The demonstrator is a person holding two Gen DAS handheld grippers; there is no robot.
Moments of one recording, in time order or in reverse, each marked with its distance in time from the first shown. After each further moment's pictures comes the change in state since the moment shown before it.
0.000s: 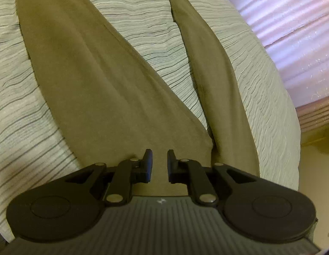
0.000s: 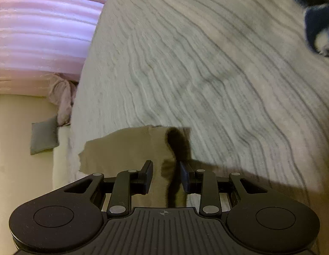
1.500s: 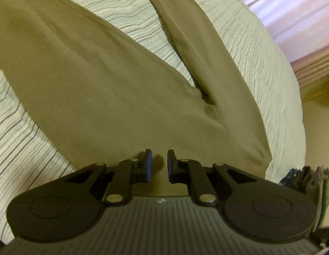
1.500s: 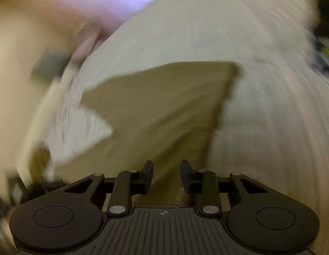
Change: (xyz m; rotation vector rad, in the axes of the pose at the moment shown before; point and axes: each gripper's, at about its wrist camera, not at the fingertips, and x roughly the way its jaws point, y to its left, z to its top) left arm 0.026 -0.033 -0.049 0.194 0.146 0.001; right arm -0.053 0.088 -0.143 -0.602 0.055 -0.158
